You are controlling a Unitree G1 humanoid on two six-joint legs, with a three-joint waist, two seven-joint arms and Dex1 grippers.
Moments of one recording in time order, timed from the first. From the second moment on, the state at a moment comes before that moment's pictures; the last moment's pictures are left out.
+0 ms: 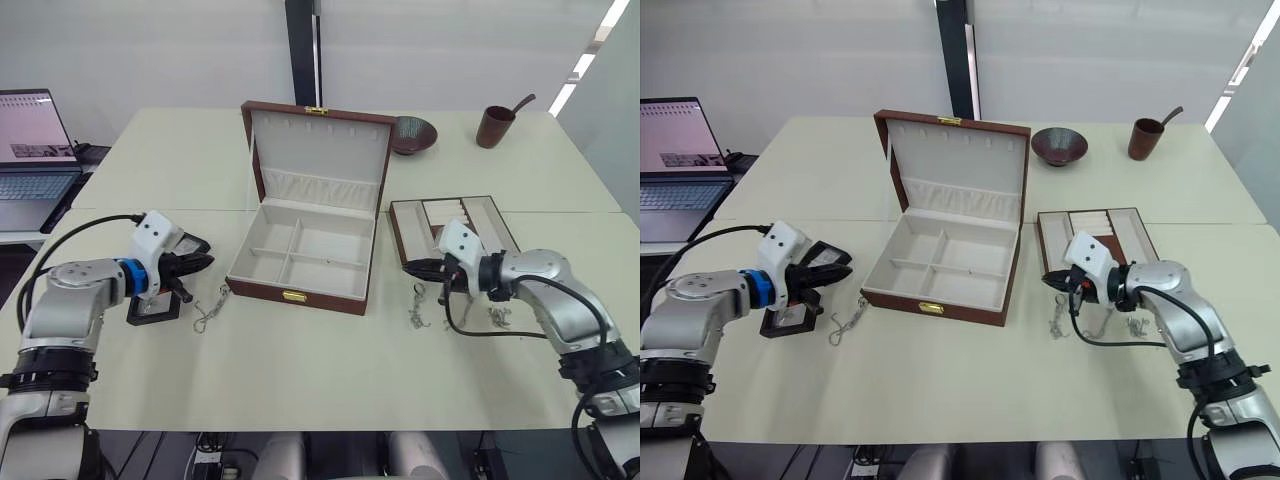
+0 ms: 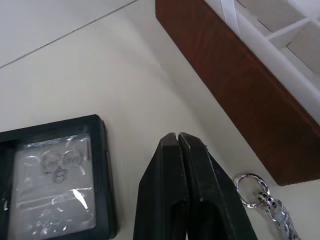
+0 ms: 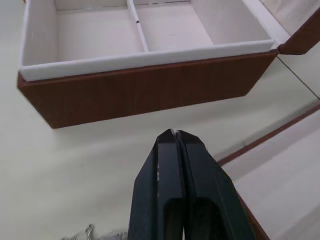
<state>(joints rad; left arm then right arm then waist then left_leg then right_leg) -0.47 0.80 0.07 0.37 -0.24 0.43 -0.97 -0.52 -0.62 0.22 0.01 0.16 0.43 0.95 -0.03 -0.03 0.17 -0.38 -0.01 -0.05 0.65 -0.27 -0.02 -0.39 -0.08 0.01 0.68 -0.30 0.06</state>
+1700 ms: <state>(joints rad) -0.41 0.70 0.09 0.19 -0.24 0.52 -0.93 -0.68 -0.48 0.27 0.24 -0.02 0.34 0.96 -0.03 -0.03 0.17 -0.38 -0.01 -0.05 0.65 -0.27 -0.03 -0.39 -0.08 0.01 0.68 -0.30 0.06</state>
